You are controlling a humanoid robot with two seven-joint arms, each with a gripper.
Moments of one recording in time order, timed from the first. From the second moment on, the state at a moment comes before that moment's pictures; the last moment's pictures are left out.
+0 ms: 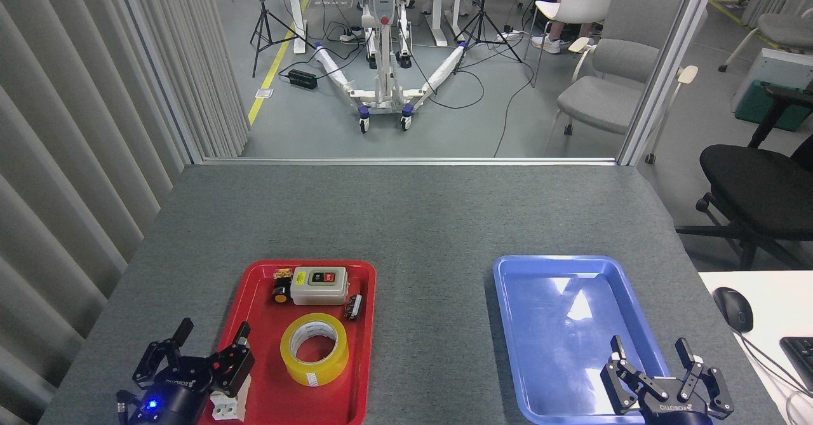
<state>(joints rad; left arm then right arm) 0.07 0.28 -0.03 -1.59 -1.15 -0.10 0.02 0.20 -0.33 0.07 -1.63 1.18 0.15 -0.15</state>
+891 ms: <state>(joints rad) -0.42 0.46 -0.44 -1.36 -0.69 0.12 -0.85 0.20 -0.33 0.07 -1.63 1.18 0.14 -0.15</state>
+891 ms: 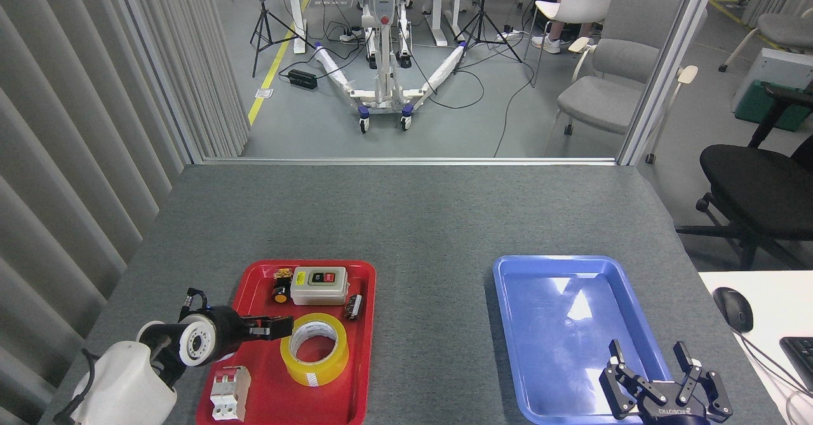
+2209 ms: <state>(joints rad) -0.46 0.33 -0.50 -1.20 -0.82 0.13 -0.93 0.20 -0.33 0.07 -1.62 1.18 0.14 -0.15</state>
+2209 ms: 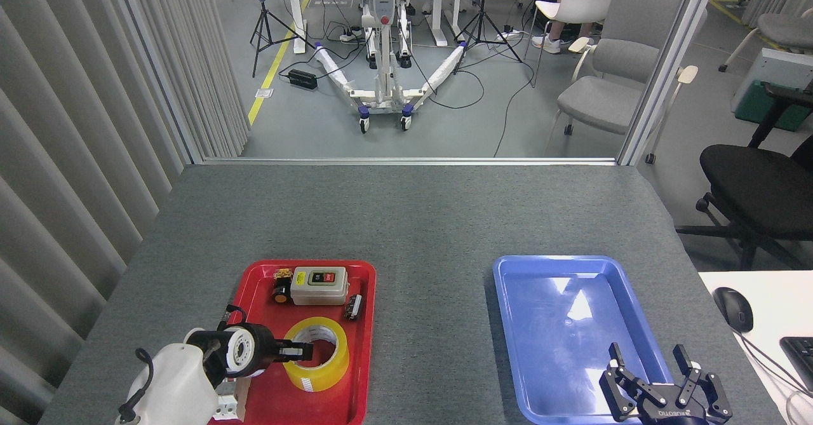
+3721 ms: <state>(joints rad) -0.45 0.07 -0.66 -0.95 -0.22 -0.61 -0.13 0.20 -0.34 0.07 -1.62 1.19 0.02 -0.17</state>
